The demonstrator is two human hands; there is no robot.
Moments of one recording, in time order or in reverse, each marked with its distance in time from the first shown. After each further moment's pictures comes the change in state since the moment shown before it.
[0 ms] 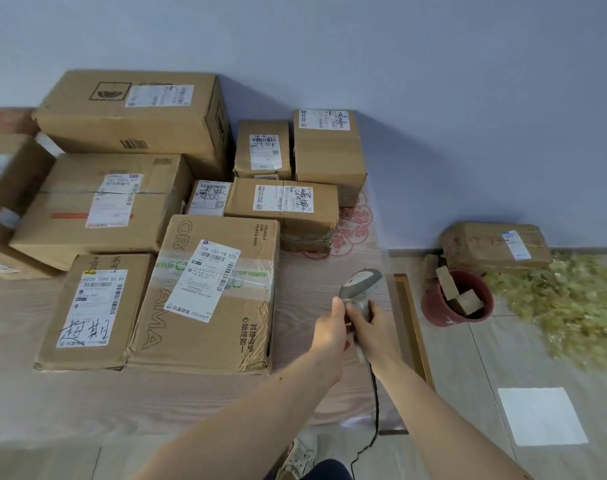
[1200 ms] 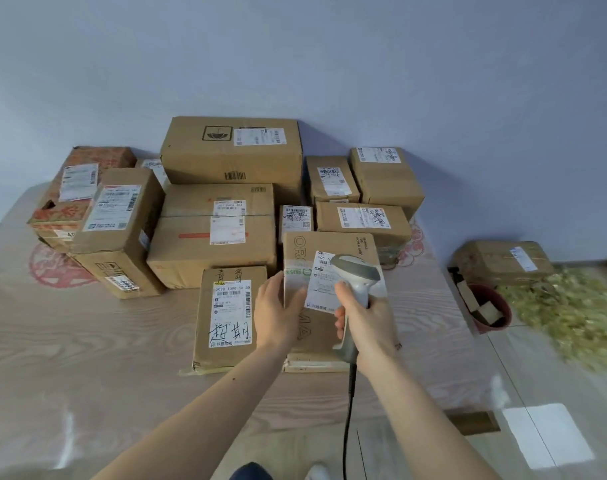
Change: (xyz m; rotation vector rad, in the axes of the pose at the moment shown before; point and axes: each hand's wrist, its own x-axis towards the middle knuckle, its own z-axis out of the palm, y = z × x) left_hand -0.051 0.075 -0.296 0.452 0.264 0.722; right_hand -0.161 -0.130 0.218 0.264 0.196 -0.029
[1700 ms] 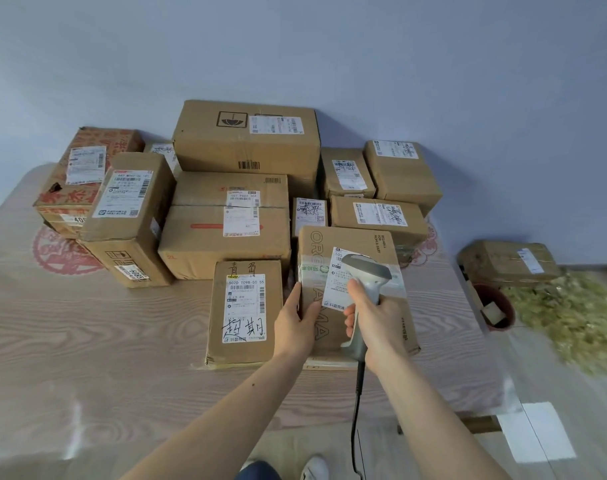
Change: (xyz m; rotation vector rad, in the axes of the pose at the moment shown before) left_hand 0.004 -0.037 0.009 -0.182 -0.156 -0.167; right_hand 0.004 0.005 0.022 -0.002 0.017 0.057
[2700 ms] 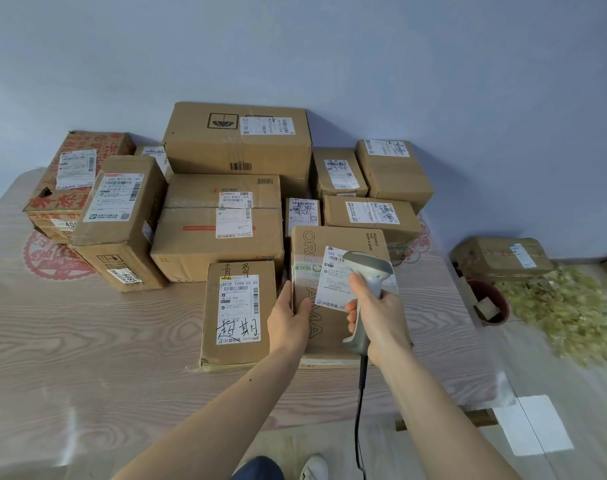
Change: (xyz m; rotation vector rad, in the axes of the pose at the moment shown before) left_hand 0.003 0.004 0.005 0.018 0.071 -0.040; right_hand 0.006 -0.007 -0.012 -0.007 0.015 0.001
